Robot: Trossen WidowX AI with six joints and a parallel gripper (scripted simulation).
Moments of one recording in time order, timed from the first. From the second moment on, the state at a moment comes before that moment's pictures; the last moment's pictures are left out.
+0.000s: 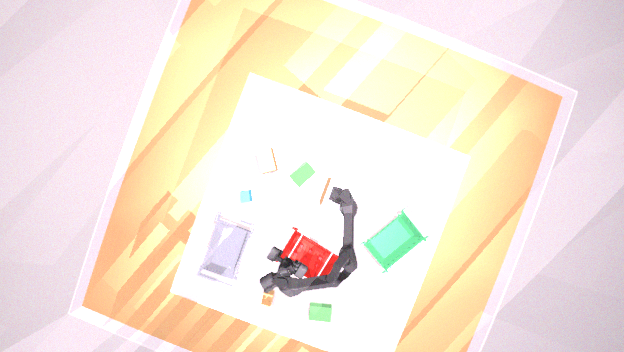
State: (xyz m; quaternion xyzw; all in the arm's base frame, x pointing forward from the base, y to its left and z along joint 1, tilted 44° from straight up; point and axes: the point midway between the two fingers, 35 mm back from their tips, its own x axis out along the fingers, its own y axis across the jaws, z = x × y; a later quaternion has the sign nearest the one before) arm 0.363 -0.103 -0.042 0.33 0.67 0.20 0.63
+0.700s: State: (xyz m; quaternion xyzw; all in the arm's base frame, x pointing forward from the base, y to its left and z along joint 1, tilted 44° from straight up) arm 0.367 0.035 0.092 -0.01 0.59 0.40 0.70
